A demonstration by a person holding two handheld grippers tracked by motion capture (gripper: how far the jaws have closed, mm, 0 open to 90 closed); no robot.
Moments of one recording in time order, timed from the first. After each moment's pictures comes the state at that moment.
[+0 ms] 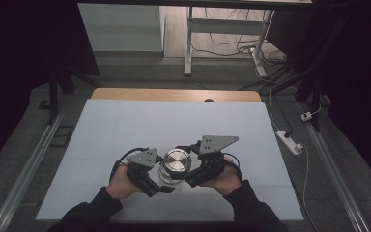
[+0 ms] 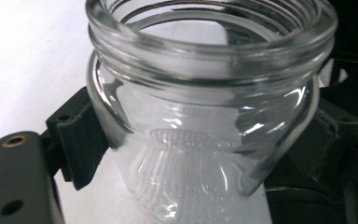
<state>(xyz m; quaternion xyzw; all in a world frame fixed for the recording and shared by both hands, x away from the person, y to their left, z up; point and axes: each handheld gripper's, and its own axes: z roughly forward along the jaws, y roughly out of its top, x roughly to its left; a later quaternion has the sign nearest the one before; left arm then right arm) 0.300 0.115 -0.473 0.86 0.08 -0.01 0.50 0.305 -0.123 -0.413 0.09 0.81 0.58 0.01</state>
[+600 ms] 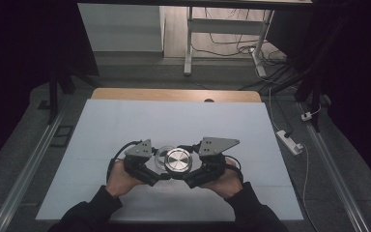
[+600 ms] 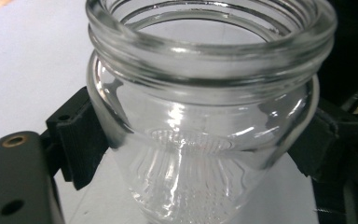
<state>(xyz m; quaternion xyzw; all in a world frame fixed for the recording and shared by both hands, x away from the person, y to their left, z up) 0.311 0.126 -0.473 0.85 0.16 0.05 0.50 0.295 -0.123 -0.406 0.10 0.82 0.56 0.04</state>
